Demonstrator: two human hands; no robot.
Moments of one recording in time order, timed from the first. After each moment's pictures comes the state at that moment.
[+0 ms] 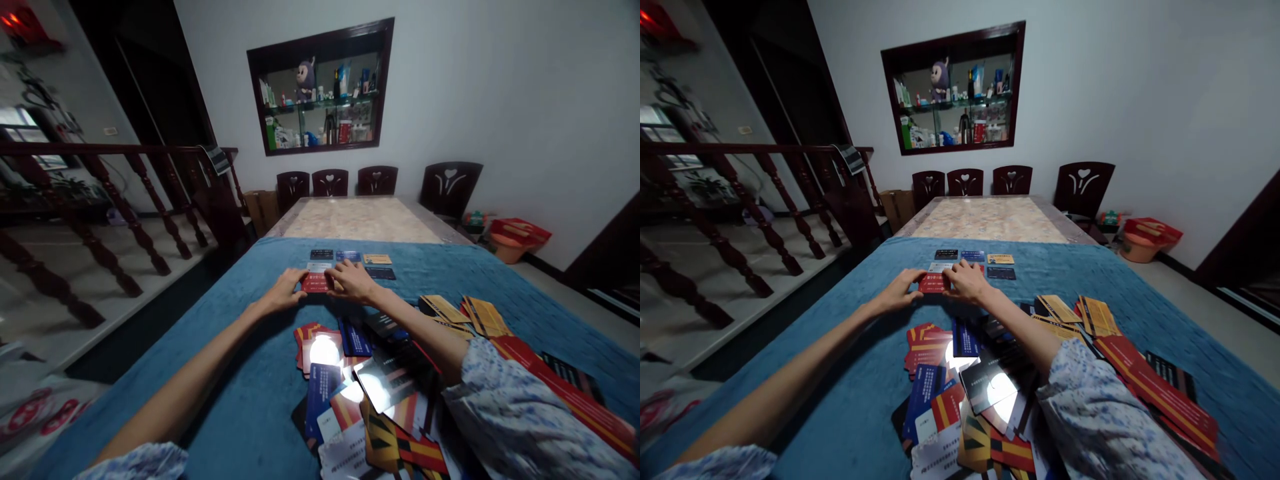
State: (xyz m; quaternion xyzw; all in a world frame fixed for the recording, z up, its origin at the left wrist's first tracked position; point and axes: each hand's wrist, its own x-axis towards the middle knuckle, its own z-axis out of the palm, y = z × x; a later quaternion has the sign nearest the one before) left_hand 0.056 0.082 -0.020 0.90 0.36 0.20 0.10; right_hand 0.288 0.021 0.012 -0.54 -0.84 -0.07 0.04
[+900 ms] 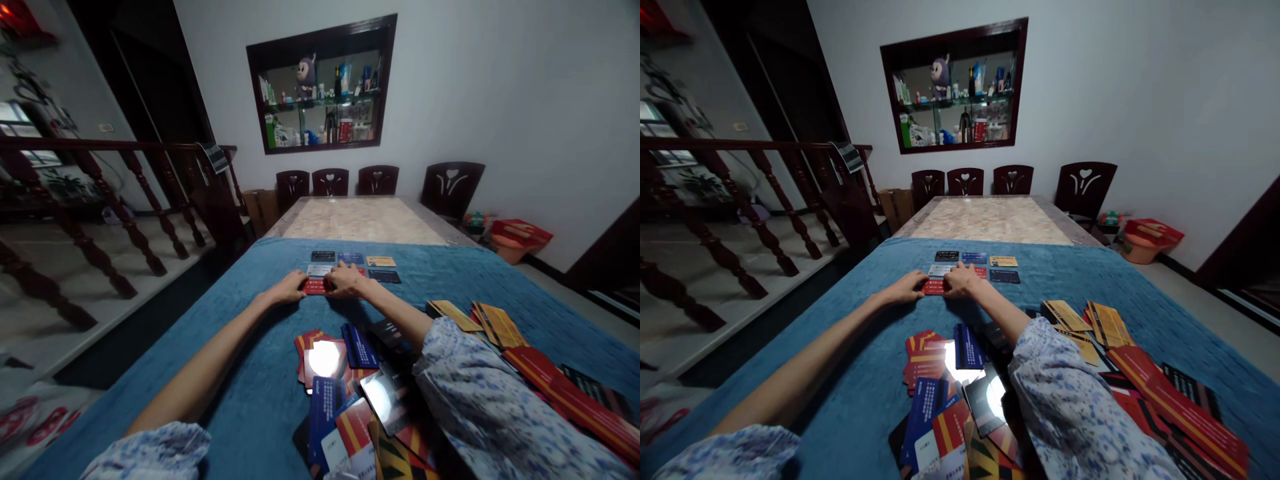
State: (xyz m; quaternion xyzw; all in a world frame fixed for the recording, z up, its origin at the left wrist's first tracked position) left_hand 0.068 0.125 -0.030 0.91 0.38 0.12 0.14; right_hand 0.274 0.070 0.001 -0.55 -0.83 -0.01 -0.05
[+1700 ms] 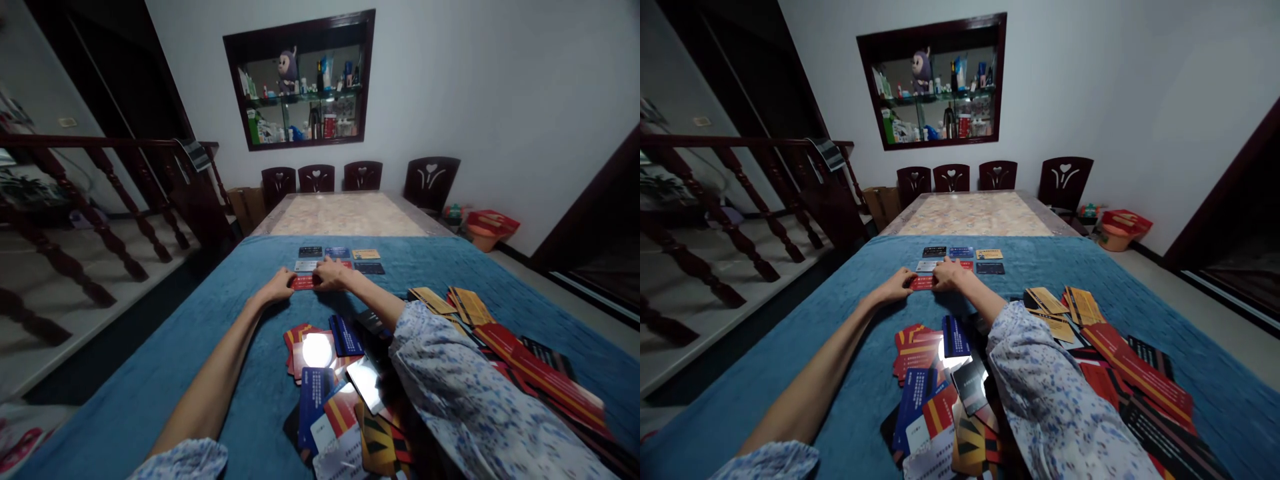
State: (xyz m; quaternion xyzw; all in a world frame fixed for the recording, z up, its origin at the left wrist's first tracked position) left_hand 0.074 0.126 -0.042 0.87 0.44 0.14 0.15; right_hand 0.274 0.073 0.003 -0.55 -0.83 0.00 -0.05
